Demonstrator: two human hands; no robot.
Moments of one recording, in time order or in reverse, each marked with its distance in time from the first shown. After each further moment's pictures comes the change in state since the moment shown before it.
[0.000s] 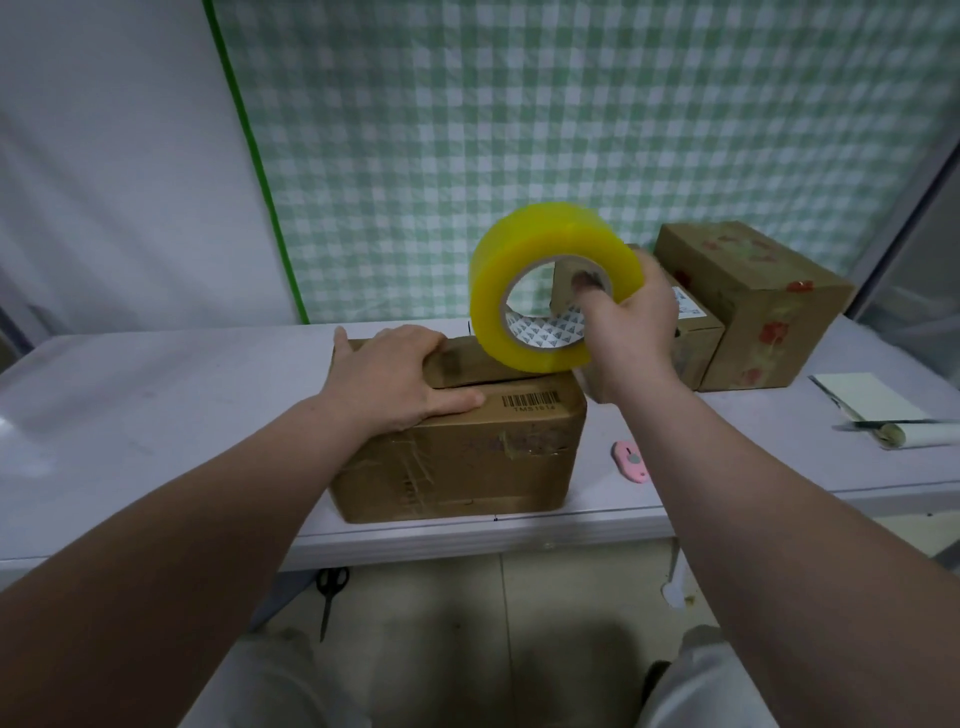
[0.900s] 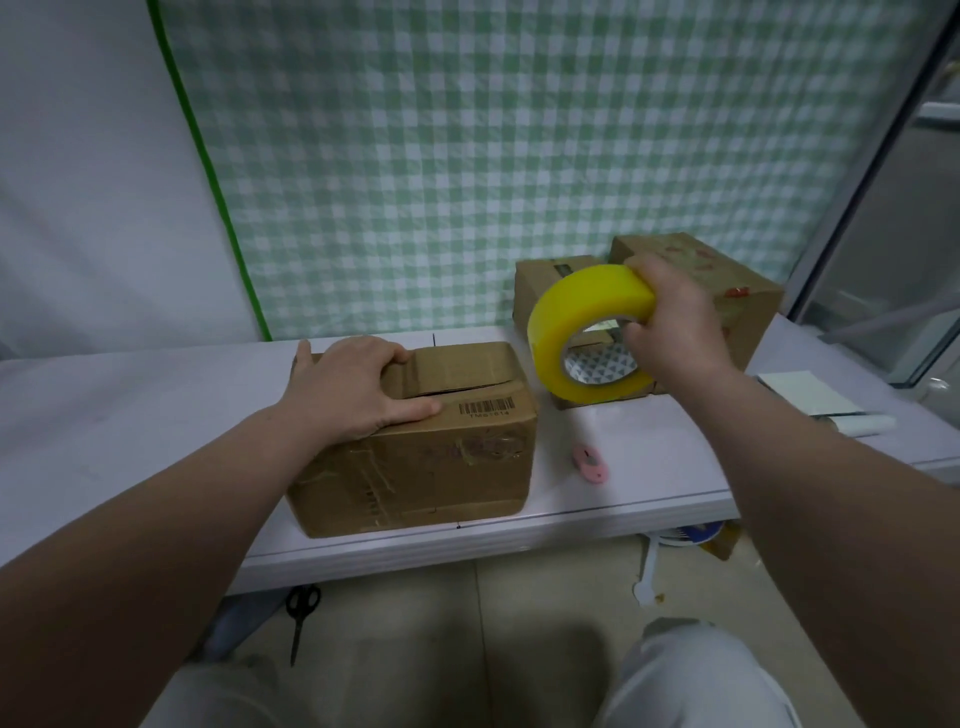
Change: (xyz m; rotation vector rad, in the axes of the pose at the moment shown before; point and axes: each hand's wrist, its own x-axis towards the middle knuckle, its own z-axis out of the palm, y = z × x) left_hand 0.003 0.001 -0.001 -0.012 -0.023 -0.005; right_hand 0.037 0.018 -0.085 -0.690 -0.150 -0.173
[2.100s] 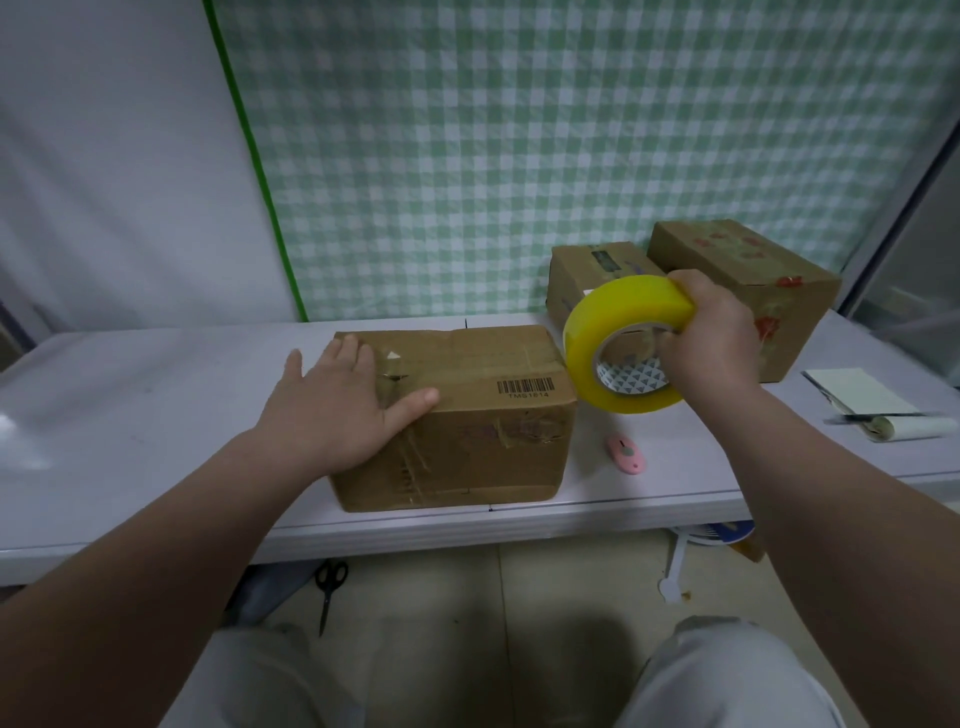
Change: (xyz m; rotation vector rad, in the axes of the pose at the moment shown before) left_hand -0.050 -0.018 -0.002 0.266 -0.073 -0.160; right_hand -0.015 0.004 0.026 -0.053 0.077 0.114
